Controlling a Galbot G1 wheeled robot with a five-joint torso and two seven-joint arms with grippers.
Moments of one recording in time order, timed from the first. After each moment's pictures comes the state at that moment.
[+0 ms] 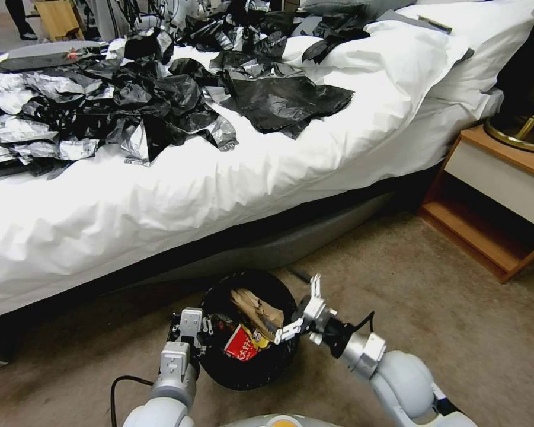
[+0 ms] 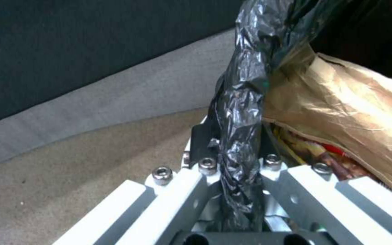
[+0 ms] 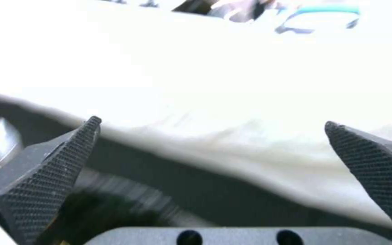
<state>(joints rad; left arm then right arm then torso) 1.74 -1.44 -0.41 -2.16 0.02 0.42 -0.15 -1.46 1.20 0.27 2.05 0.13 0.28 -0.37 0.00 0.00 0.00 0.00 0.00</state>
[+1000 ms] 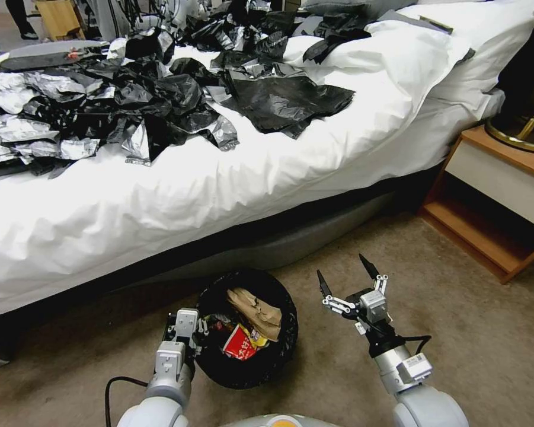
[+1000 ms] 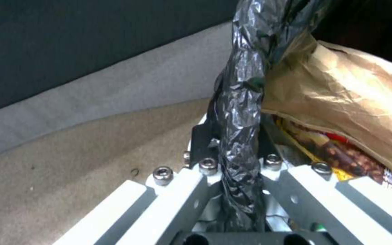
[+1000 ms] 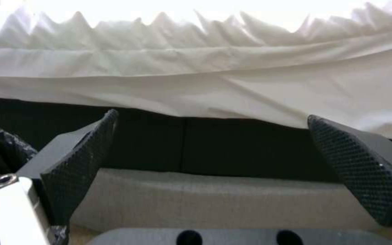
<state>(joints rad) 1.75 -1.43 -0.42 -2.17 0.01 0.43 -0.14 -1.64 1.29 0.42 2.00 0.05 0.32 -0.10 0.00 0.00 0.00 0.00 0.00</state>
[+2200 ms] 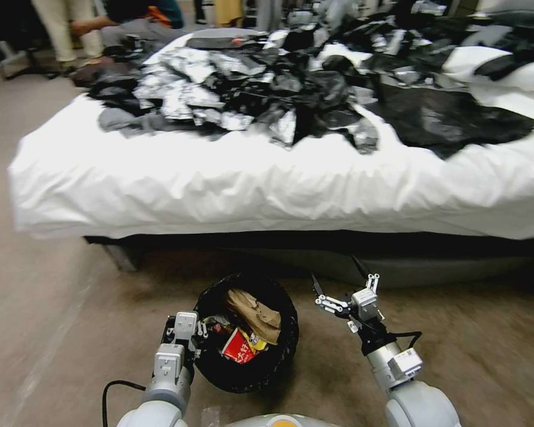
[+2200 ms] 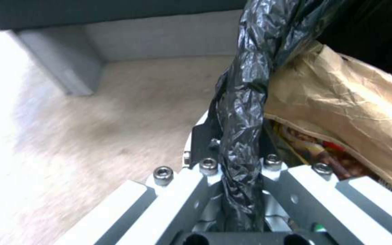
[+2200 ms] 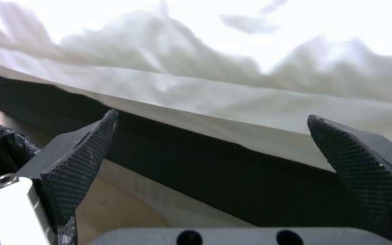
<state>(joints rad) 1.77 -1.44 -0.42 -2.20 0.02 0.42 -0.15 -1.62 1.30 0.38 1.99 0.04 0.29 -0.10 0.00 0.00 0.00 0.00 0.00</state>
